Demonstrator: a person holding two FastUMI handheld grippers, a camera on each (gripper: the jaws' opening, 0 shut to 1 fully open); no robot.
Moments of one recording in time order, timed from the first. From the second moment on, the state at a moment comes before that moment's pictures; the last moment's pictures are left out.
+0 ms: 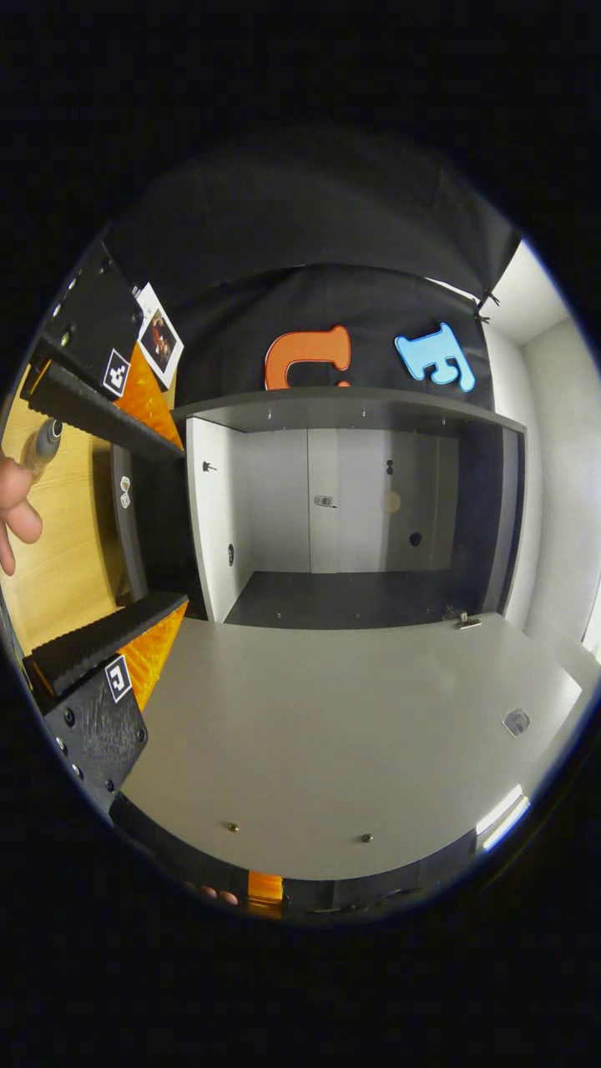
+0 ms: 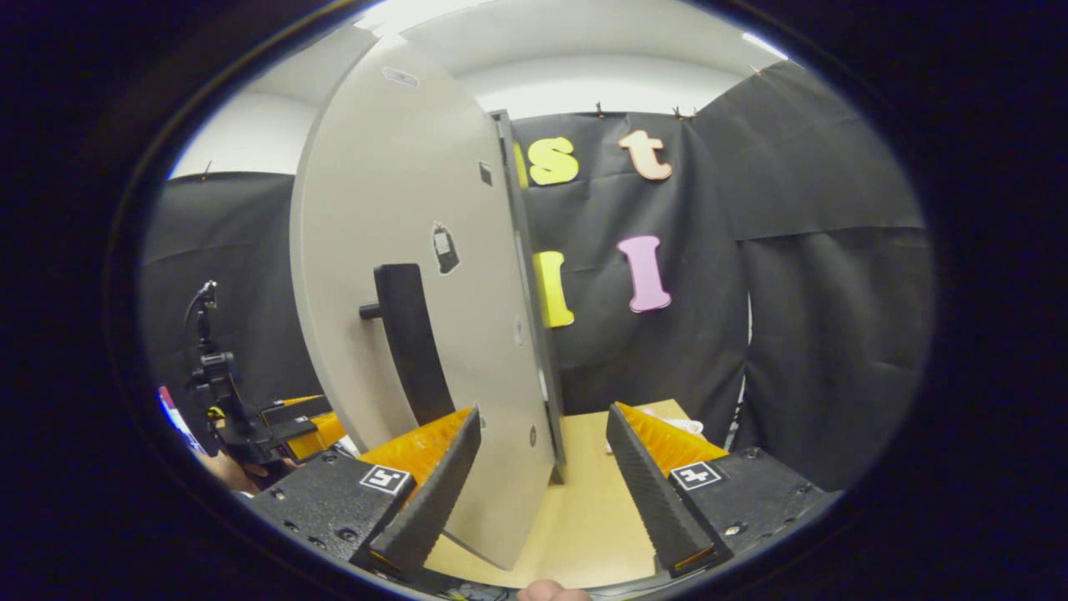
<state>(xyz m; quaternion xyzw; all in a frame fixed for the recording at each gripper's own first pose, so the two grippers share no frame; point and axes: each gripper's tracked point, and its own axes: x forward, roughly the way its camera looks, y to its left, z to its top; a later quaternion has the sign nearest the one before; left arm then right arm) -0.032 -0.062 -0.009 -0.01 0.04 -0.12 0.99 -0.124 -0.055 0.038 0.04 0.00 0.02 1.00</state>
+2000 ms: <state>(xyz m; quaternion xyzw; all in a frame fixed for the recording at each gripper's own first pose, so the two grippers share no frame) -0.086 0.148 -0.048 0.02 0.09 0.16 0.98 0.069 0.149 0.040 0.04 0.01 0.22 0.97</state>
